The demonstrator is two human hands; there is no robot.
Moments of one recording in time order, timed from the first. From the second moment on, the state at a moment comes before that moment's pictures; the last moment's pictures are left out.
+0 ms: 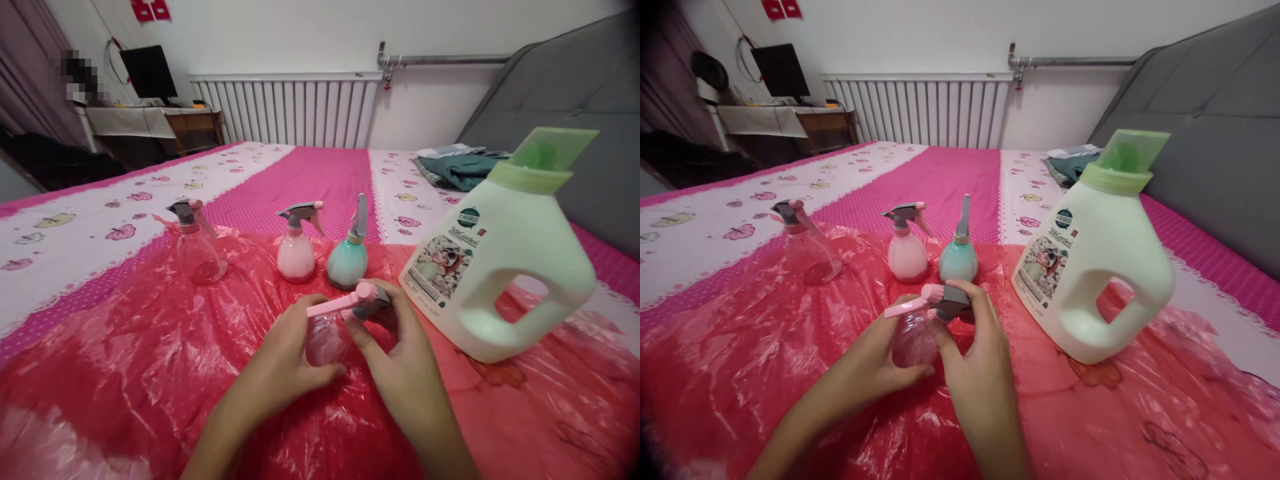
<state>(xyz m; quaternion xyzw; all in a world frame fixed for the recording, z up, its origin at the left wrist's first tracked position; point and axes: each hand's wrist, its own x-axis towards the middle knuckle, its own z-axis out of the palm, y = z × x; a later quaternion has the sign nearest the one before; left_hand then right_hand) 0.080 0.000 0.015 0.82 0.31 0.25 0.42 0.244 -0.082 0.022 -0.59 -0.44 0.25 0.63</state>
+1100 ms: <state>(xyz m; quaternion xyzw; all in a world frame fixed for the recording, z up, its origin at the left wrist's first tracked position) 0.079 0.002 0.016 0.80 0.33 0.24 0.45 0.239 -0.078 0.018 -0.48 -0.39 0.17 0.76</state>
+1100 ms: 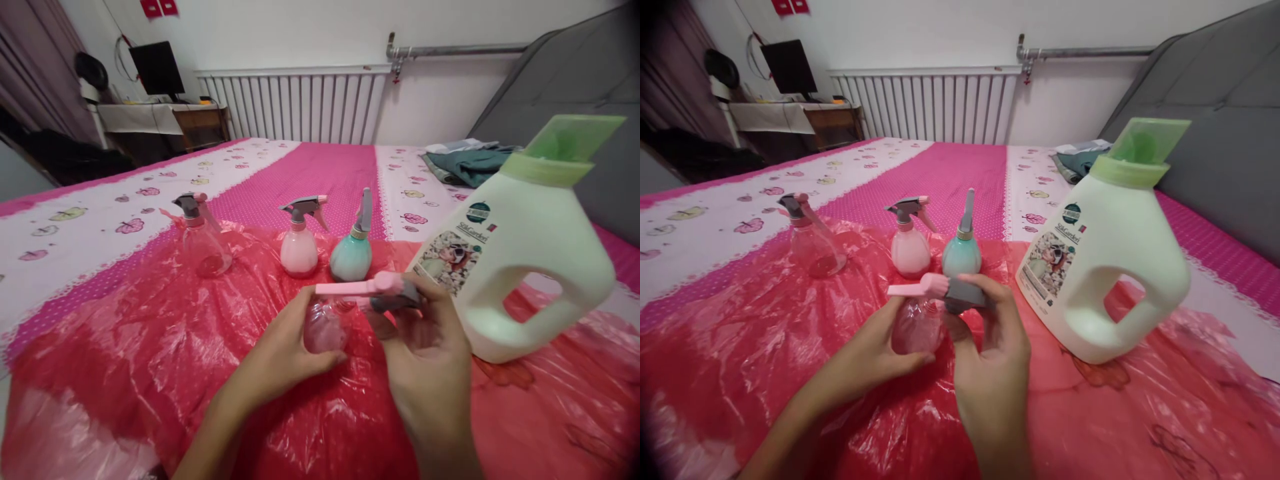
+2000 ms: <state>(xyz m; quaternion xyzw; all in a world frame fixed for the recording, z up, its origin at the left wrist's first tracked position) 0.079 -0.006 0.020 0.85 0.29 0.18 0.40 0.248 -0.093 0.038 -0.45 -0.36 0.08 0.81</state>
